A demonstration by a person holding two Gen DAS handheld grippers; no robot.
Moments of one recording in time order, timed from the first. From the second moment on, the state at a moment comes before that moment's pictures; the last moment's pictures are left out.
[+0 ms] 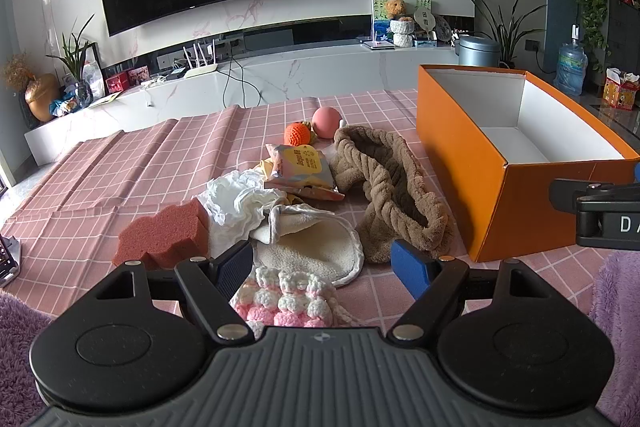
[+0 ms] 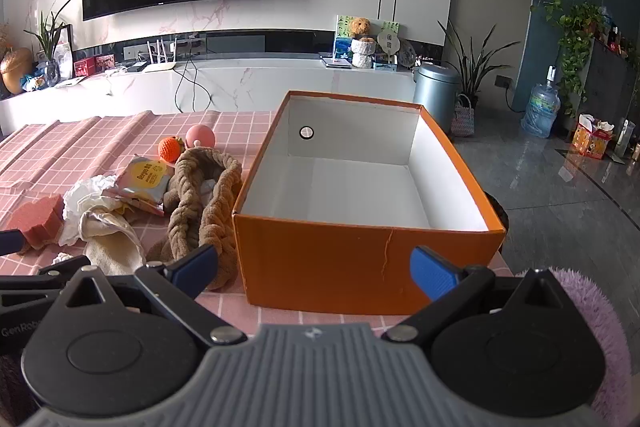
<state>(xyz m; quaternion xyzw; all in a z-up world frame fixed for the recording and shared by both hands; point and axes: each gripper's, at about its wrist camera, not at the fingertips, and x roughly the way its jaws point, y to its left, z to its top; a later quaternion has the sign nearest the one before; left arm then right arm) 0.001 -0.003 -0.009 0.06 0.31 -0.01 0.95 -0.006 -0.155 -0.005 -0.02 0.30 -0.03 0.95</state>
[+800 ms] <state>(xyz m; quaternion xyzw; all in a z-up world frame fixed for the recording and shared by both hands) 0.003 0.024 -0.007 0.01 0.34 -0.02 0.94 -0.004 -0.142 -0.014 0.00 0.29 0.02 0.96</state>
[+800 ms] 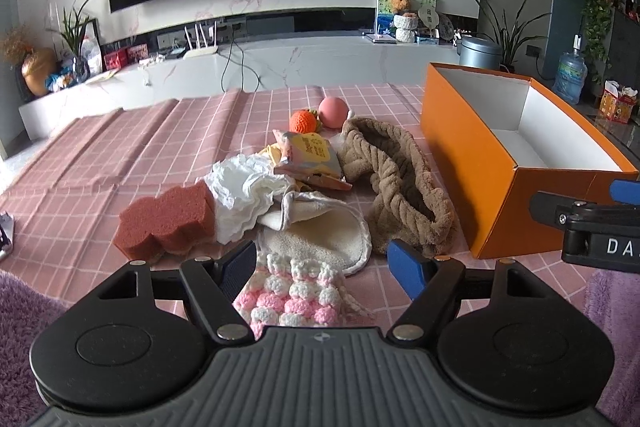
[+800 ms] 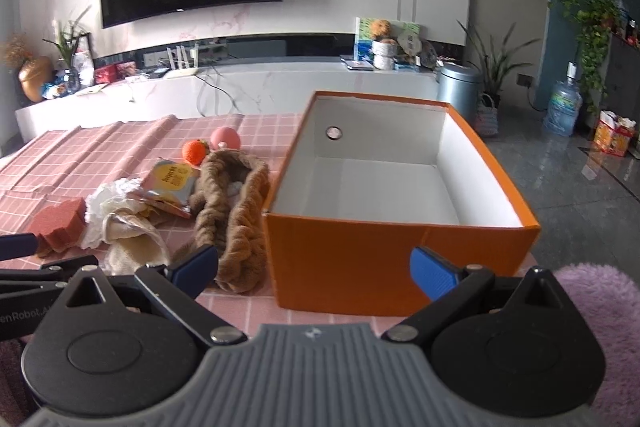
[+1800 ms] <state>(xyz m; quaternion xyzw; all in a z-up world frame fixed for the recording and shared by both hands) 0.053 0.056 -0.084 0.02 0.46 -0.03 0.89 0.061 -0.062 -0.078 -0.05 0.39 0.19 0.90</state>
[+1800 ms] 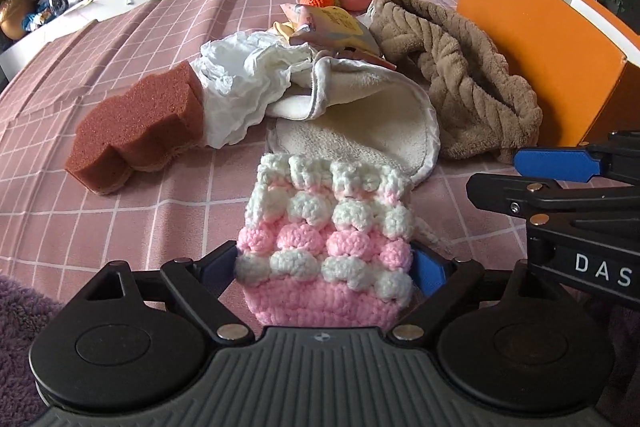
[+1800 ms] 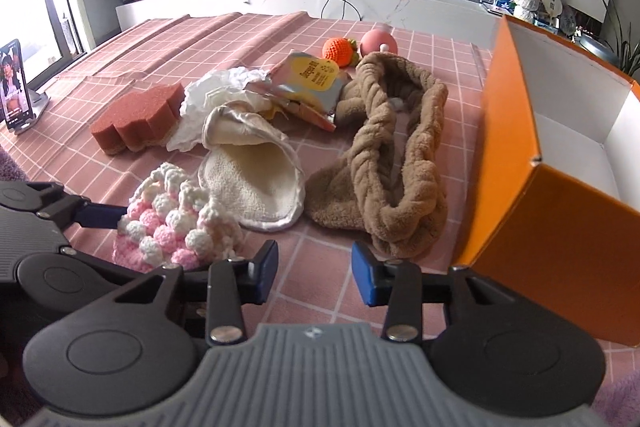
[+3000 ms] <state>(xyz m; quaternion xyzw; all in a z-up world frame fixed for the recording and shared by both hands) 0.061 0.118 -0.052 -0.05 0.40 0.06 0.91 0.145 0.010 -0.099 -0.07 0.44 0.22 0.87</state>
